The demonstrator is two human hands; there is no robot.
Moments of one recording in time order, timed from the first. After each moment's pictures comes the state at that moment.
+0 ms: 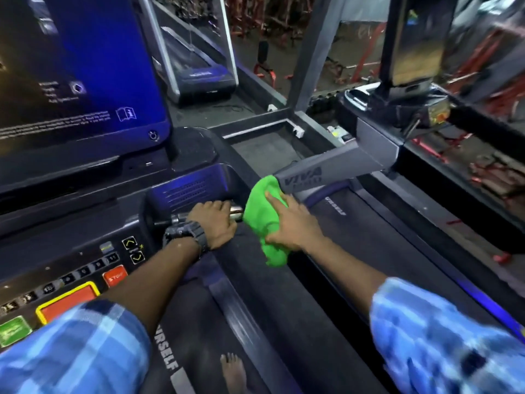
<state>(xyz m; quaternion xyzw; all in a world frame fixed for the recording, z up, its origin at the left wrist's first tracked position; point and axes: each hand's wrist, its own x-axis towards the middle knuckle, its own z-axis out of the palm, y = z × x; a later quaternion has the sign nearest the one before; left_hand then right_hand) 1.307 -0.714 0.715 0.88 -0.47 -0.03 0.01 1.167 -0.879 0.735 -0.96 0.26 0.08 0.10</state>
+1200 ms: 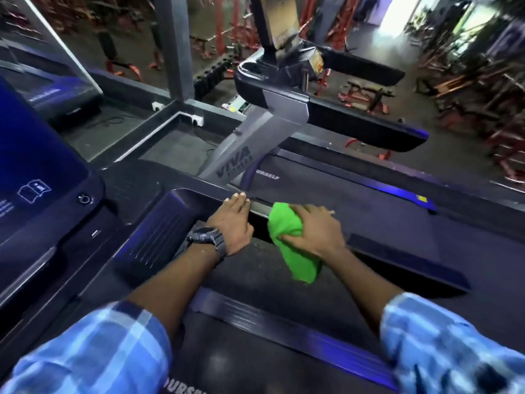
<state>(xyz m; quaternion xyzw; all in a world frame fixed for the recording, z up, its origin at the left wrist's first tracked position) 1.321 -0.773 0.725 0.67 -0.73 -0.08 0.04 1.100 -0.831 0.723 -0.85 0.53 -0.01 -0.01</state>
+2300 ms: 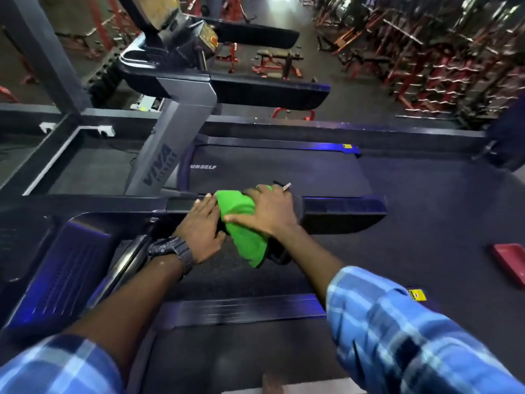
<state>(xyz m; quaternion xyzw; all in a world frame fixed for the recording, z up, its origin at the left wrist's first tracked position) 1.253 -0.789 0.711 0.53 -0.84 -0.09 0.05 1.060 -0.816 0.719 -0.77 0.63 -0.07 -0.02</state>
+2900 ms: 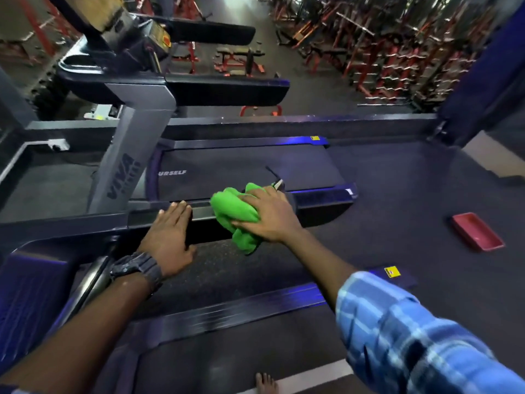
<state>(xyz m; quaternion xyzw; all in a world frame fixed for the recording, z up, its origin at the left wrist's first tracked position) 1.251 -0.792 0.712 0.54 -0.84 -0.07 0.03 0.992 -0.794 0.713 -0.79 0.61 -0.10 0.03</state>
